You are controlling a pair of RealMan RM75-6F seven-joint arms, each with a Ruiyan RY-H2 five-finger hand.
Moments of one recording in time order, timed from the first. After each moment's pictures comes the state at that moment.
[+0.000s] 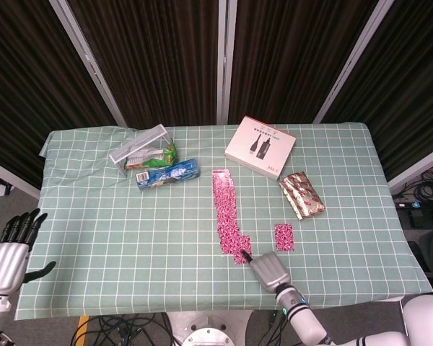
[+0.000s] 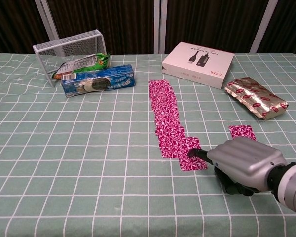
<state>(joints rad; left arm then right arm) -0.05 -1.14 0.01 -1.63 1.57 1.52 0.06 0.62 -1.66 -0.12 -1.84 -0.83 1.18 -0.99</state>
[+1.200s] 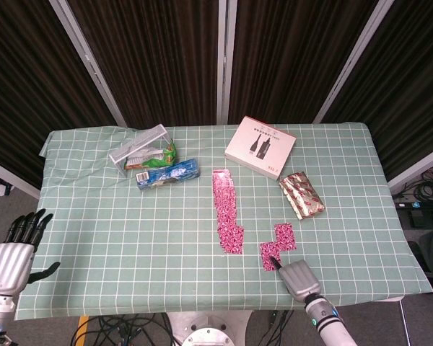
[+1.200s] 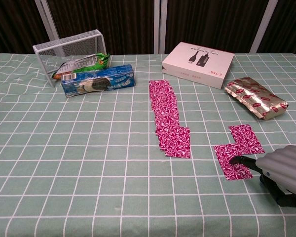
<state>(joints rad) -0.06 -1.14 0.01 -1.66 1.59 1.53 0.09 0.50 -1.49 -0.22 -1.88 -0.95 1.21 -0.89</state>
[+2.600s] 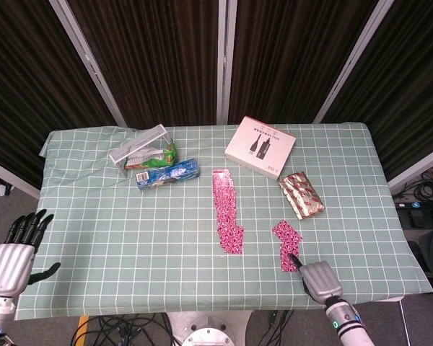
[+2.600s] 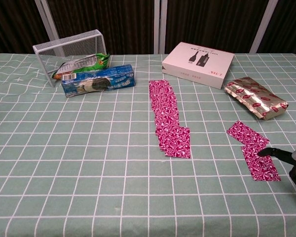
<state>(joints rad) -0.05 -1.13 0.01 -1.67 1.60 1.53 0.10 0.38 -1.39 -0.19 -1.84 -1.09 1.17 -0.70</state>
